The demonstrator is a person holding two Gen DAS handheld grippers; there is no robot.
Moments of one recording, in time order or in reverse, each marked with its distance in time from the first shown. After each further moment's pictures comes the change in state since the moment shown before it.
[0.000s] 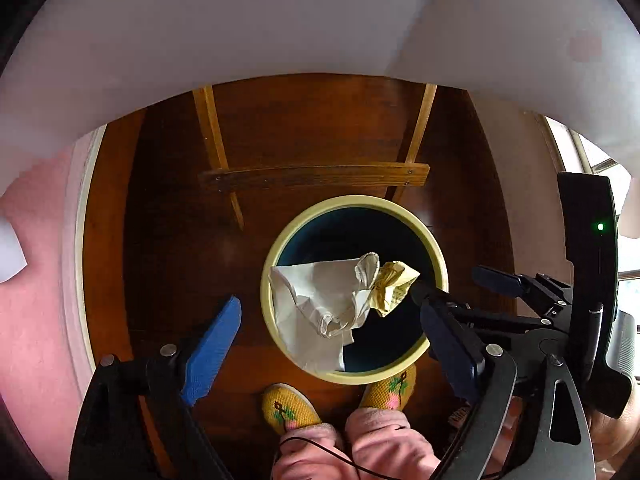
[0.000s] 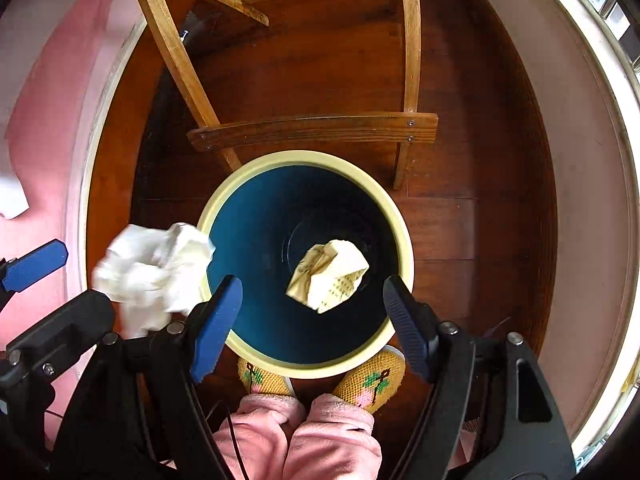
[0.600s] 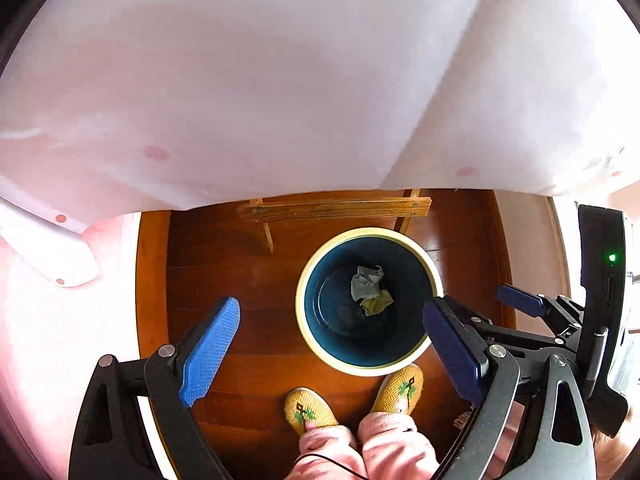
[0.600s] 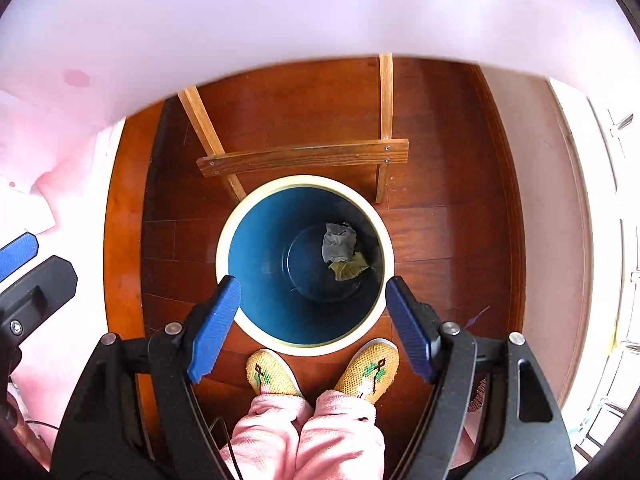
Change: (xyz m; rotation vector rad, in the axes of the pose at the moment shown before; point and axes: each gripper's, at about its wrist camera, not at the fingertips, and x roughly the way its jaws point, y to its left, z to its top) left arm -0.109 0.024 0.023 -0.009 -0.078 0.042; right arm -0.082 0.042 -0.010 0.052 -0.094 -0.064
